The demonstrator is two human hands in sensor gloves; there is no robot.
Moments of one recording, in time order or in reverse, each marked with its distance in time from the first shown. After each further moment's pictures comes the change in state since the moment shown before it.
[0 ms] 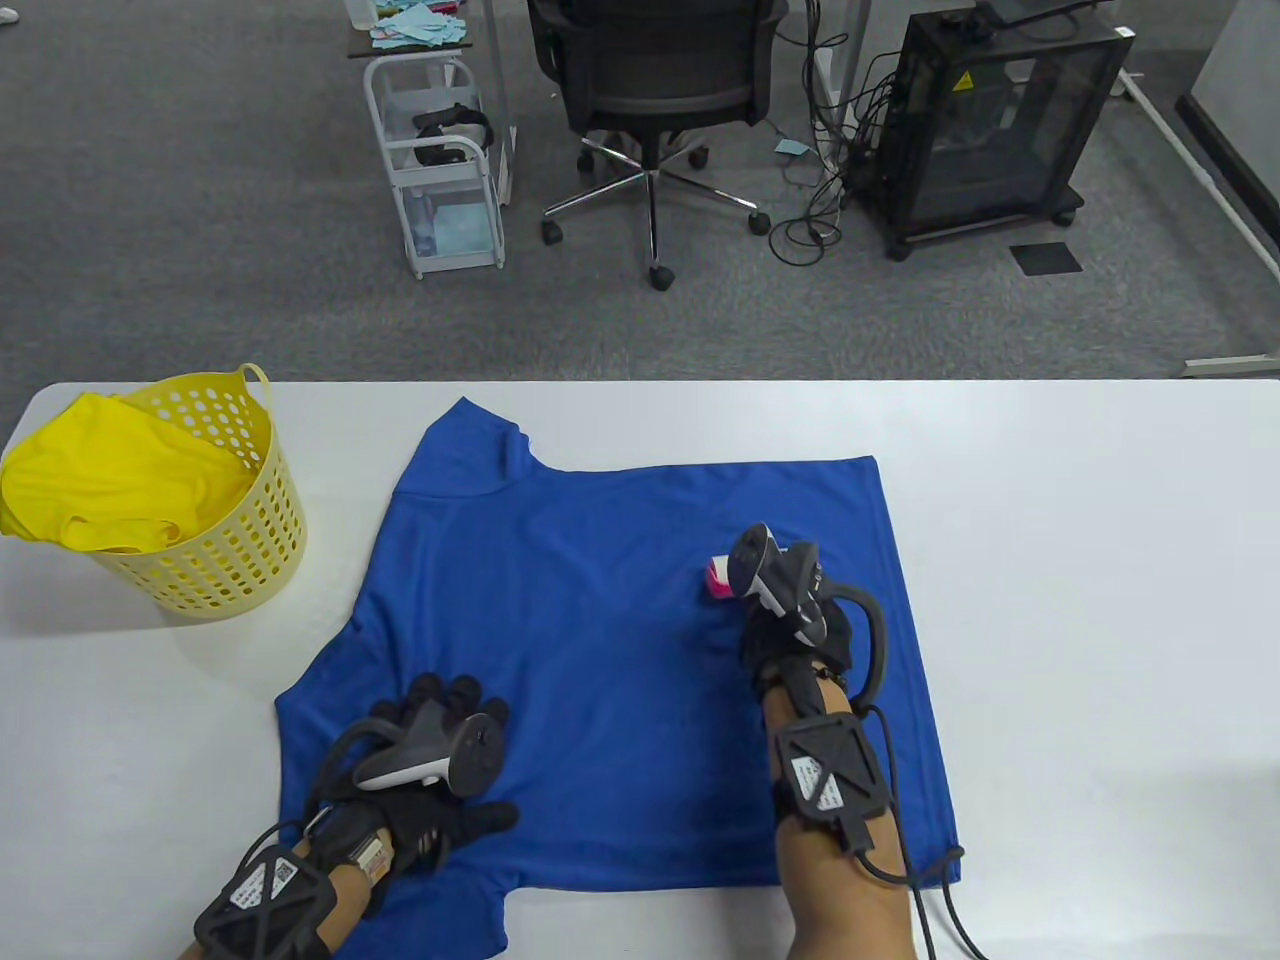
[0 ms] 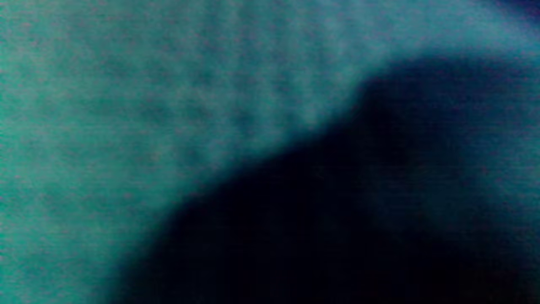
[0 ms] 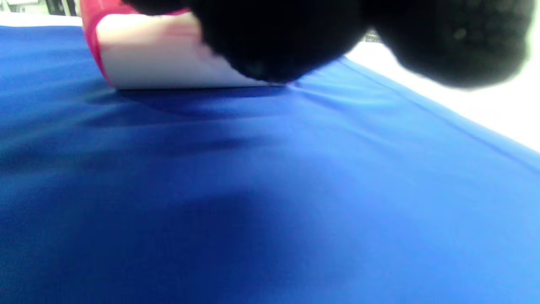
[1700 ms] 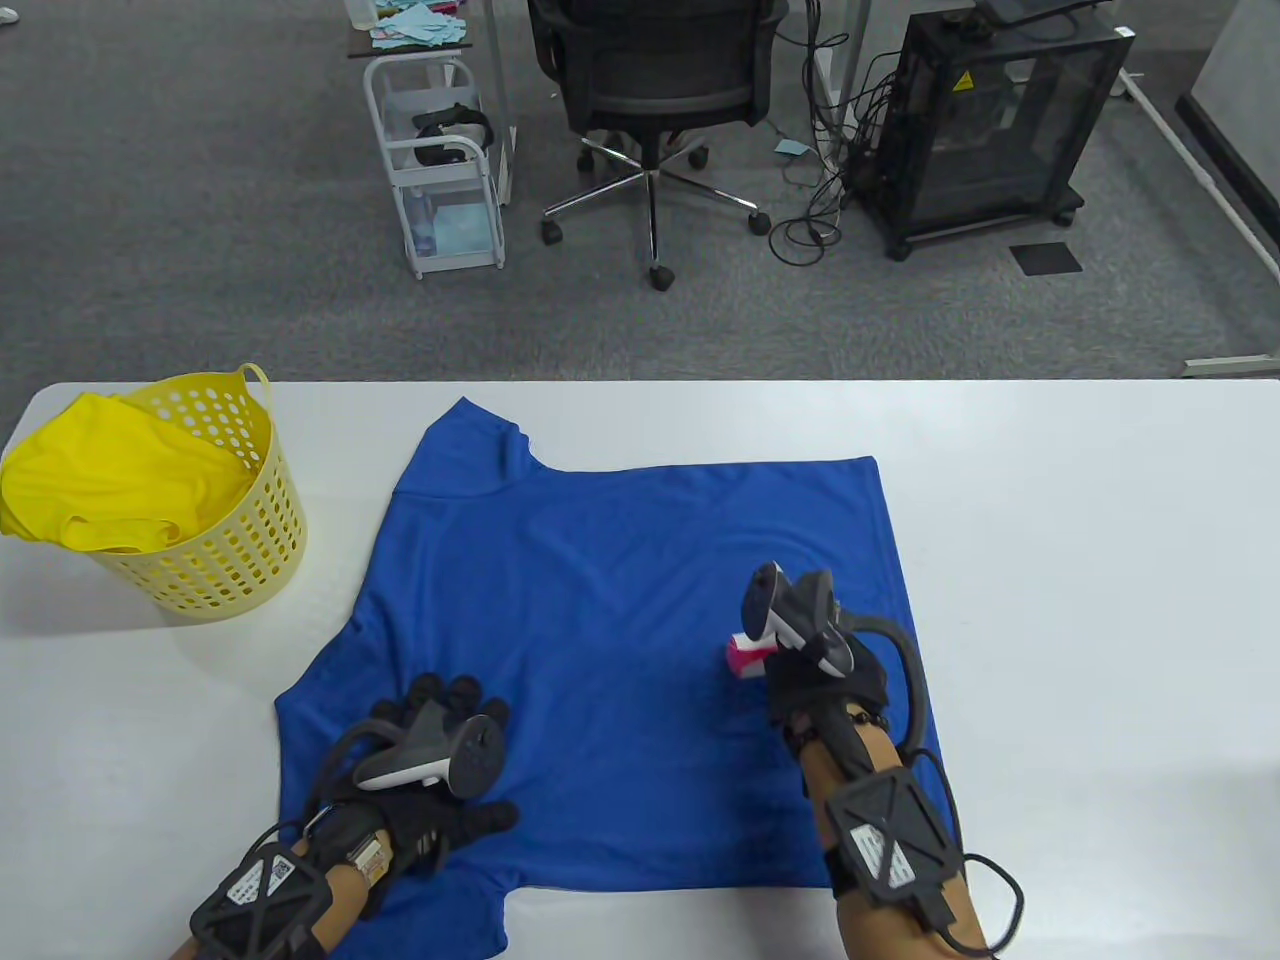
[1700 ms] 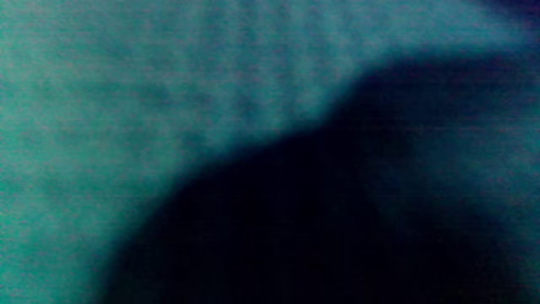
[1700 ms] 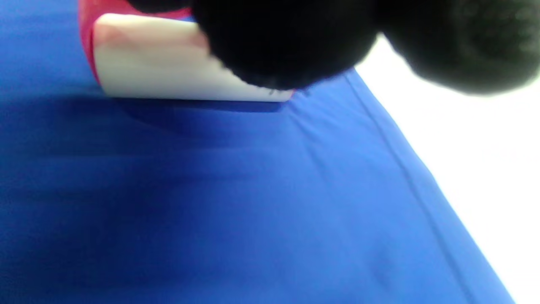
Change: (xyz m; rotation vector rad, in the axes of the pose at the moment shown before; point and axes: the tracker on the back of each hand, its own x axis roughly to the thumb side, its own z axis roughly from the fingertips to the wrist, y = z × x) left_hand 0.000 -0.001 0.000 -0.012 -0.009 -0.004; right_hand -0.027 -0.004 0.048 0.157 -0.056 0.160
